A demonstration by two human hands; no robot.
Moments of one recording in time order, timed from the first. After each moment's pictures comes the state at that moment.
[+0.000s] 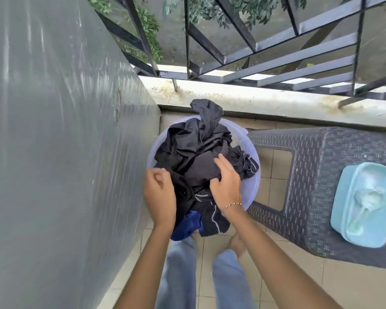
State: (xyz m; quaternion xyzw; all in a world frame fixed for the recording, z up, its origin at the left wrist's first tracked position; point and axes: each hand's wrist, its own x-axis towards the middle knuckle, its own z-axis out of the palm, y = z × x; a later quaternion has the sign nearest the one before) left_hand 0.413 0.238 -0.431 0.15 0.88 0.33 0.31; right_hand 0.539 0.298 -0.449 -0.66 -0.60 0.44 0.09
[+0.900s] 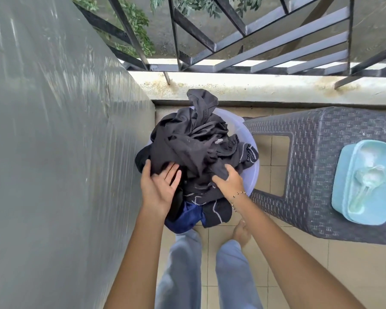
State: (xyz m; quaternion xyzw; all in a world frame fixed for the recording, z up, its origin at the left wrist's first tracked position) left_hand 0.390 0.245 -0.433 -0.28 0.52 0.54 0.60; right_hand 0.570 0.281 -0.491 -0.73 -0.41 0.56 0.01
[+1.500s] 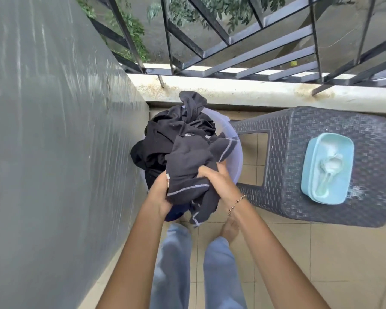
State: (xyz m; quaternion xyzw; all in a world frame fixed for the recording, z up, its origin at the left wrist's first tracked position) left_hand 0.427 0.229 -0.398 -0.16 0.55 0.41 0.71; right_hand 0.557 0.276 -0.366 -0.60 -0.31 0.72 0.13
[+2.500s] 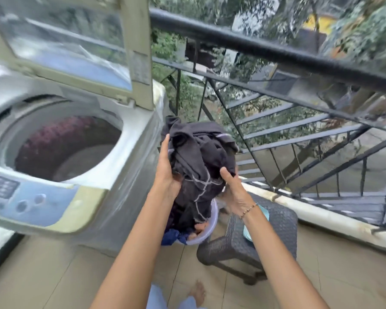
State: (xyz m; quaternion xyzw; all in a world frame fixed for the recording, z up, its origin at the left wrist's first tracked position) left_hand 0.445 0.205 -0.017 -0.06 0.44 0.71 0.54; right_hand 0.614 0.262 -0.048 -0.39 -0.42 0.78 0.25
